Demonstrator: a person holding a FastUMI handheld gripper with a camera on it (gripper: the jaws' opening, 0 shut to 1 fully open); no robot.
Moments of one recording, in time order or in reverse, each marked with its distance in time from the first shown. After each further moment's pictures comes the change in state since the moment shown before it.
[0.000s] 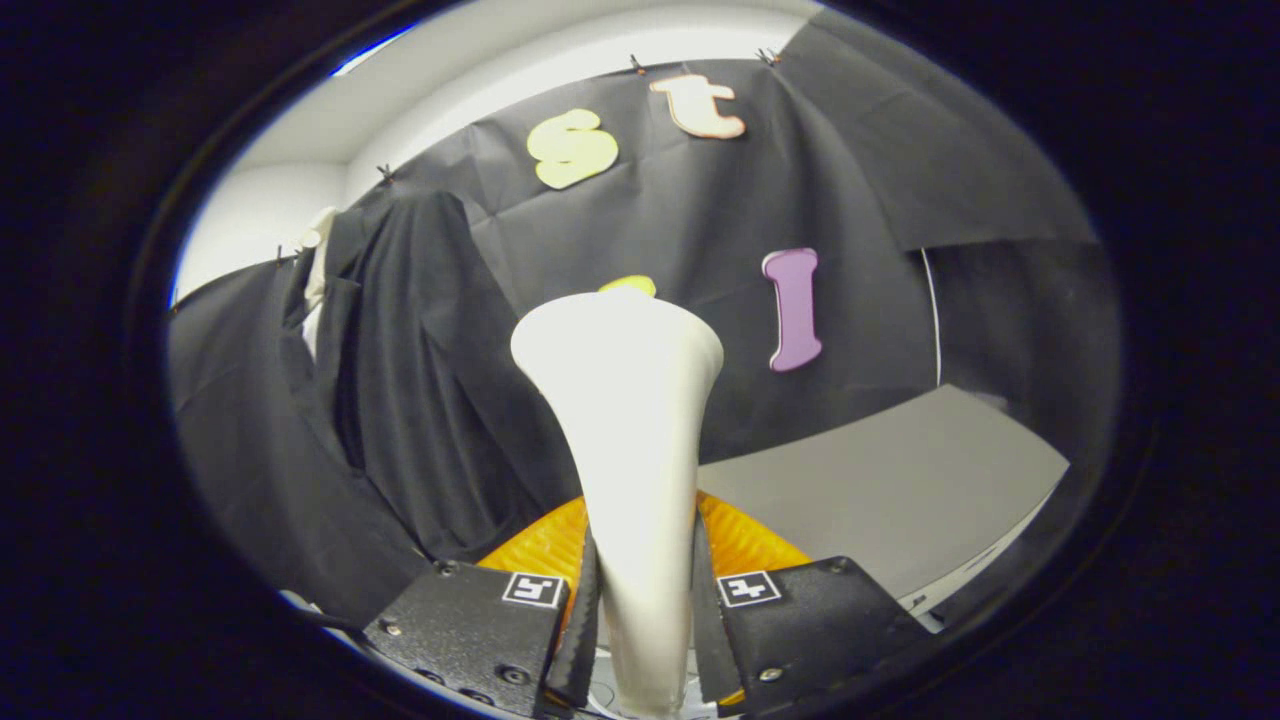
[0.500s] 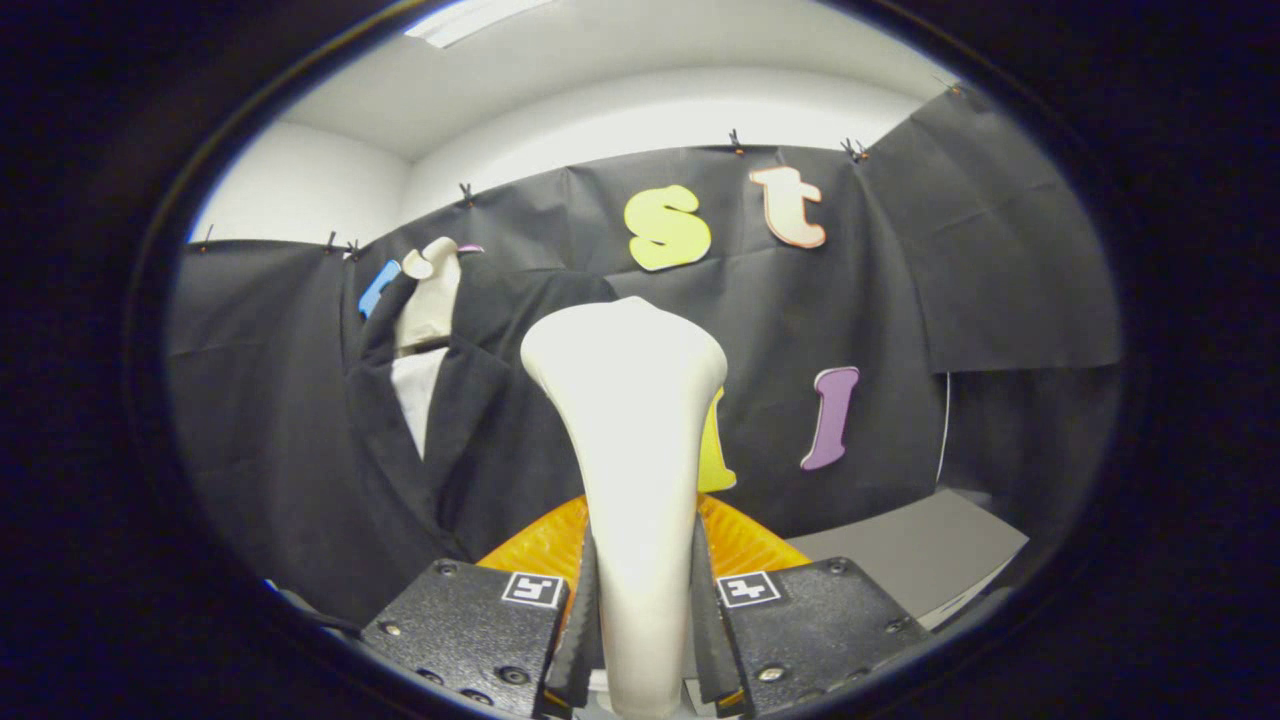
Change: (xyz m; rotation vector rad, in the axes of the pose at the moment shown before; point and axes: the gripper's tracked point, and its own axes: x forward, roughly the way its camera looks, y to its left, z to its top) arm -0.033 0.144 0.071 -0.183 -0.193 0.024
